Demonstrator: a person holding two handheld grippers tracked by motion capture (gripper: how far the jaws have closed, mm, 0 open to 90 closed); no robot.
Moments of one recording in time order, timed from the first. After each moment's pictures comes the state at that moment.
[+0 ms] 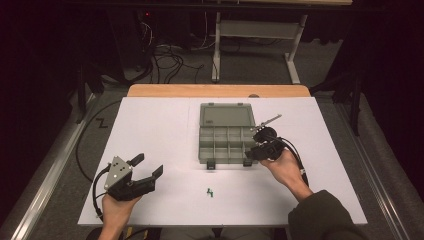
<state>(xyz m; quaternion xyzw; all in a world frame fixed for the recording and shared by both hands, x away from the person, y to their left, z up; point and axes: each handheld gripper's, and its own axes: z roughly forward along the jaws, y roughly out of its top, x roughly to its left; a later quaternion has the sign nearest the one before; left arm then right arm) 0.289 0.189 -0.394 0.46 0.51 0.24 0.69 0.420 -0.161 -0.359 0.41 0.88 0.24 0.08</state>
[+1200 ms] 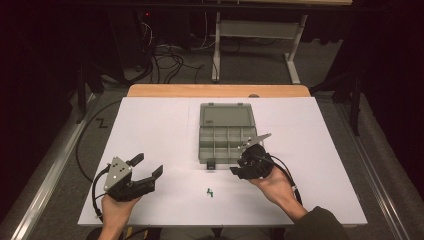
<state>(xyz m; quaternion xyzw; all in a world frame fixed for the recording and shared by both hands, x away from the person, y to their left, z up) 0.288 0.189 -0.393 0.46 0.50 0.24 0.69 0.370 -0.130 -0.370 0.35 0.89 0.28 0.07</state>
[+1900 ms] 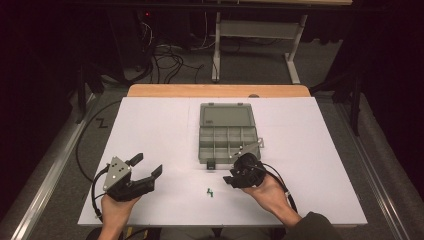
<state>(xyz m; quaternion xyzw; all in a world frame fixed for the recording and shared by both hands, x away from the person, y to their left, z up) 0.288 0.190 -0.393 0.46 0.50 0.24 0.69 0.355 -0.113 -0.384 0.33 0.90 0.27 0.05</state>
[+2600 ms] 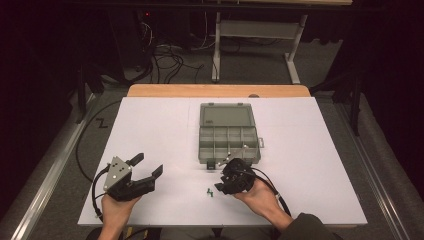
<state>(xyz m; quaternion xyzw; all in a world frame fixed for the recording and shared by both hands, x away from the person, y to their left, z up) 0.289 0.189 -0.392 0.46 0.50 0.24 0.69 0.347 -0.087 -0.394 0.31 0.92 0.25 0.02</state>
